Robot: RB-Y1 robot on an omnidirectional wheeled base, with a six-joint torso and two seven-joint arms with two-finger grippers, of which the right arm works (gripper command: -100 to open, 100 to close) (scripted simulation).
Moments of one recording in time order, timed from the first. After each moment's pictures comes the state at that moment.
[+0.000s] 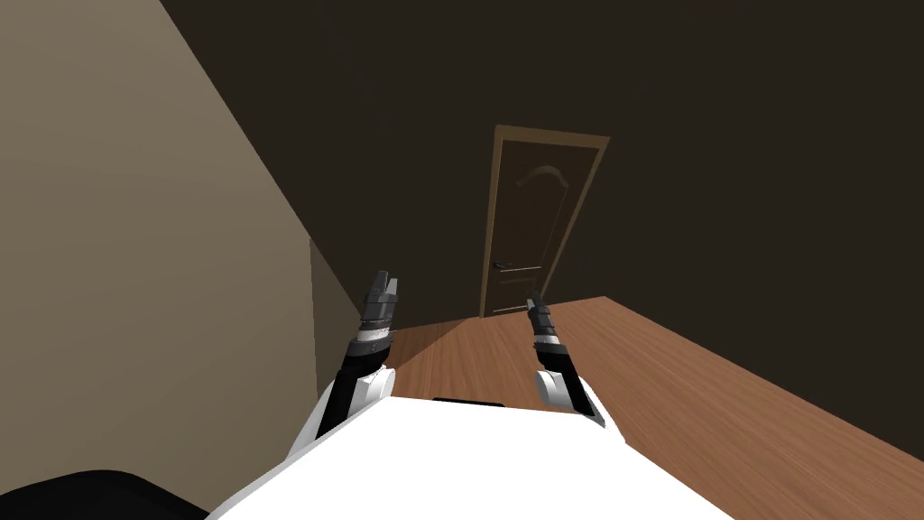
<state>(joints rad) 0.29 -0.11 0.01 -1.77 -0.07 -0.53 0.17</state>
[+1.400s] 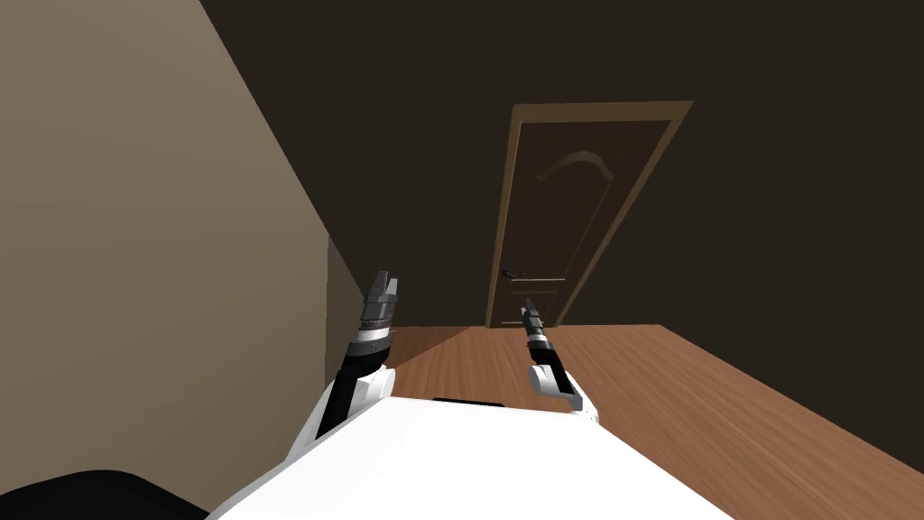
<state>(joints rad) 0.10 -0.17 0.04 -1.37 -0.22 -0.59 0.18</state>
